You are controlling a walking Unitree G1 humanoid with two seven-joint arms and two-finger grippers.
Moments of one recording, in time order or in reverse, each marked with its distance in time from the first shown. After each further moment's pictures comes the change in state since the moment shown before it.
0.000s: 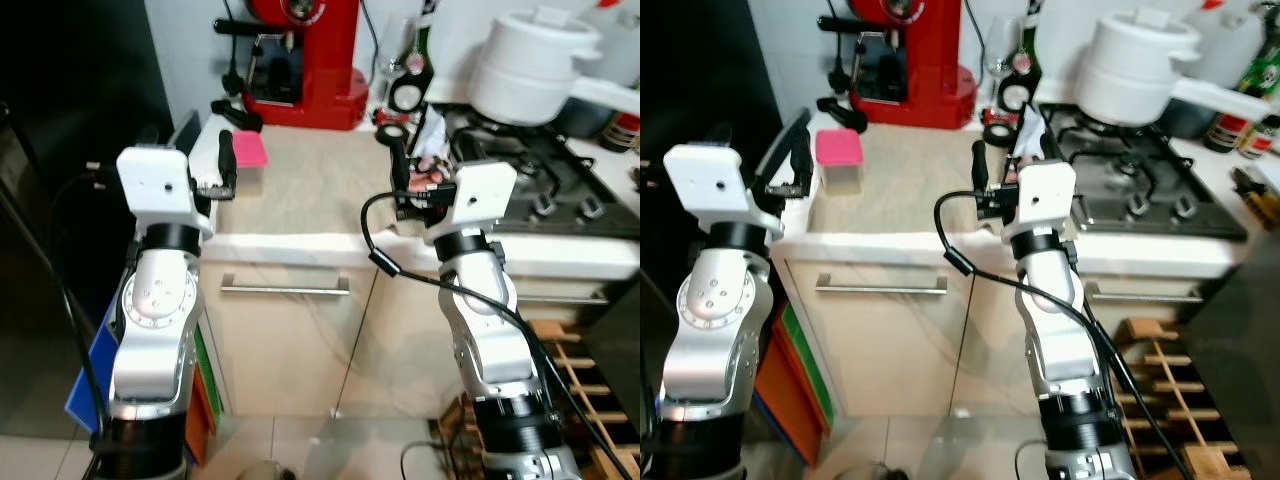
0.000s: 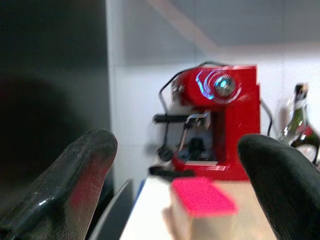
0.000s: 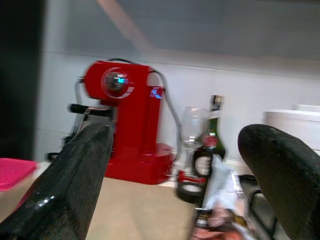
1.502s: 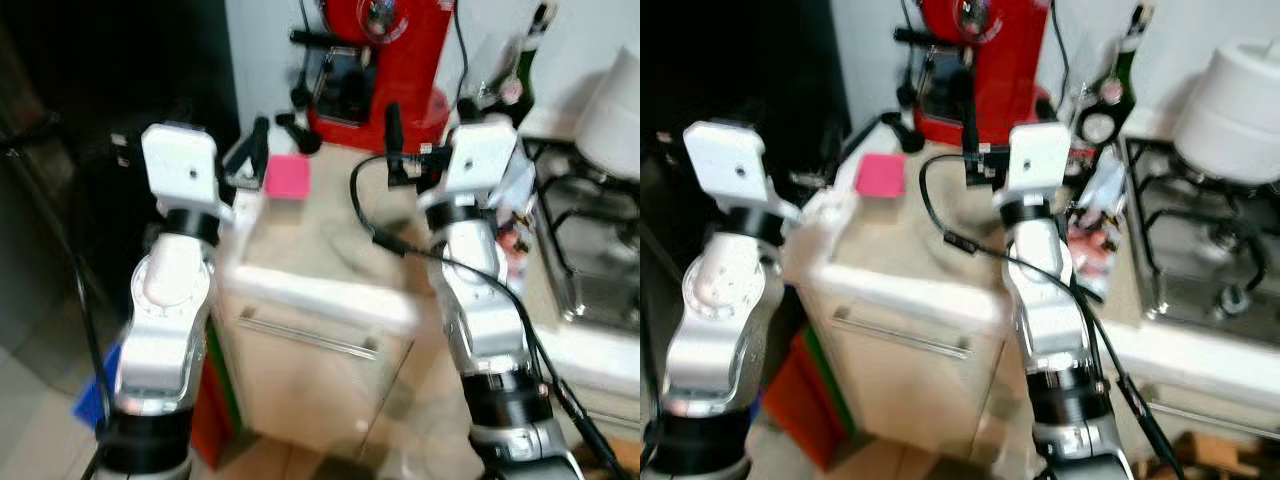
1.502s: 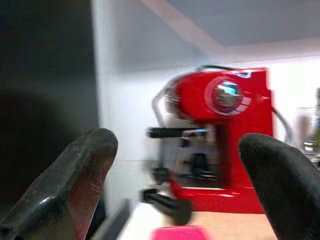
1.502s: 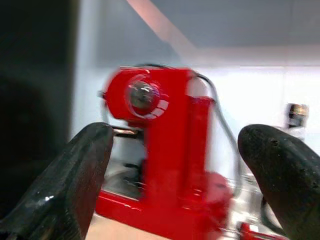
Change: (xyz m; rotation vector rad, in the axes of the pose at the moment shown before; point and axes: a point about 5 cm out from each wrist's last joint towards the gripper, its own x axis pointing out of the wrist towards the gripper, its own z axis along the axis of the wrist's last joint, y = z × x) left arm 0.003 -0.024 0.018 -0.090 -0.060 -0.163; right arm 0.013 0.006 0.016 0.013 -0.043 -0.037
